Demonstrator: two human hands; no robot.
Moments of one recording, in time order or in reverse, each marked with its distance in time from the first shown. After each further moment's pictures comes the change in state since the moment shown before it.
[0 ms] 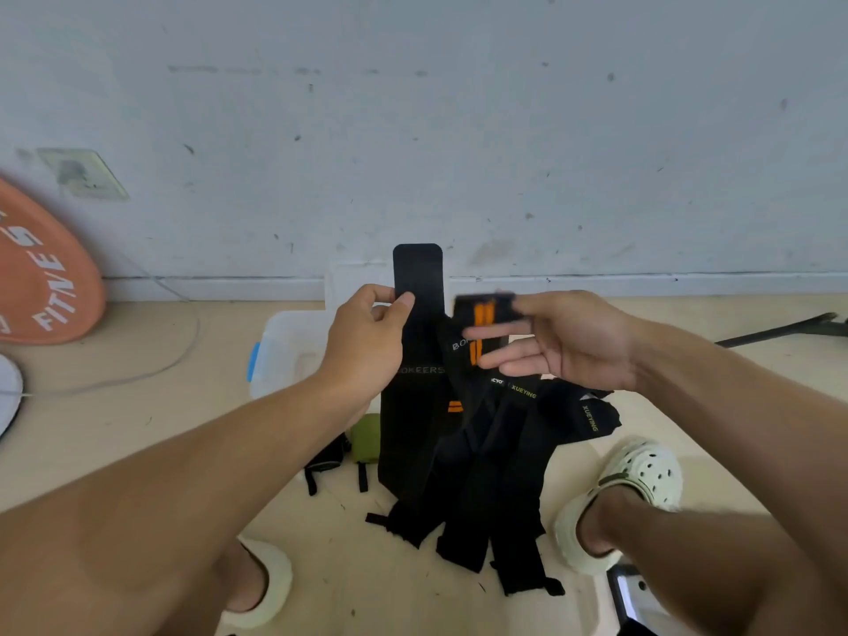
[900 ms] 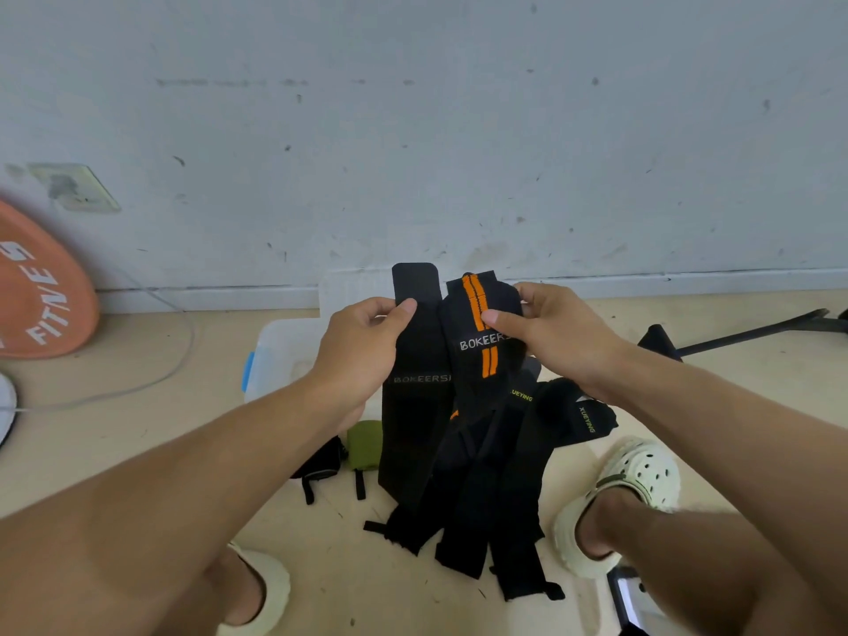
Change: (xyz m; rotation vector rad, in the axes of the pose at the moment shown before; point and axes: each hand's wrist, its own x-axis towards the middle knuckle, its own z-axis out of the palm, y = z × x) left_hand 0.006 -0.004 0.002 -0.011 -0.063 -0.064; right_hand -0.002 0.013 0.005 -0.437 0.351 -0.323
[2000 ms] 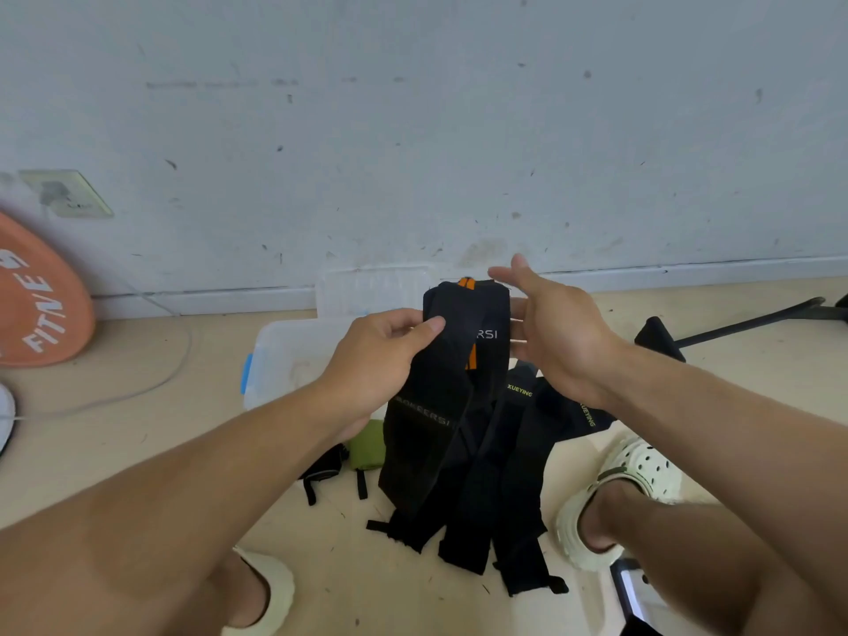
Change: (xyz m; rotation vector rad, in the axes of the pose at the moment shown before) left_hand -0.013 0.002 0.005 0.012 -0.236 0.020; right_hand -0.001 -0.004 0.011 0.478 0.046 0.148
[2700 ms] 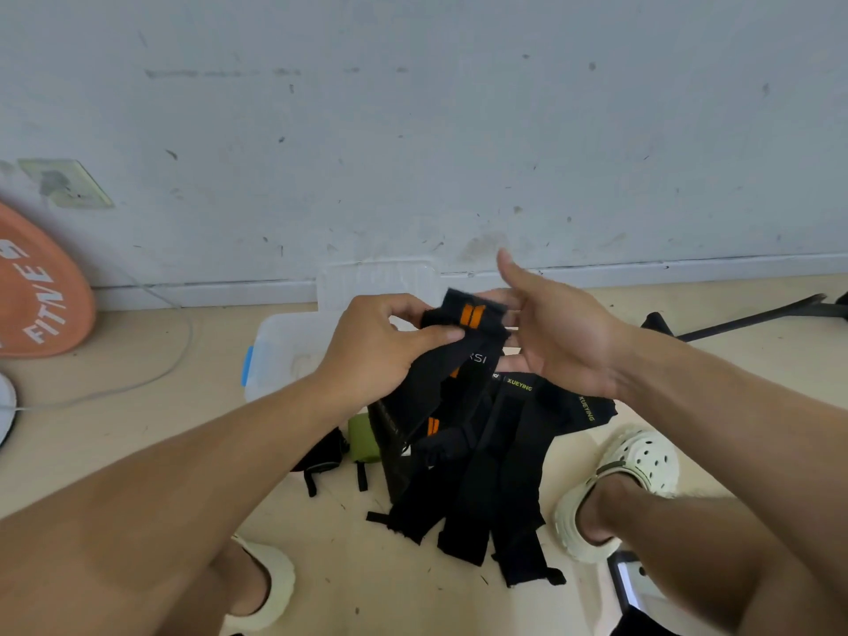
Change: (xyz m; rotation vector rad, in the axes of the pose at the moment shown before) left_hand -0.006 0.012 -0.002 0.119 0.070 0.143; right_hand -0.006 -0.006 -0.006 -0.083 -0.273 0.176
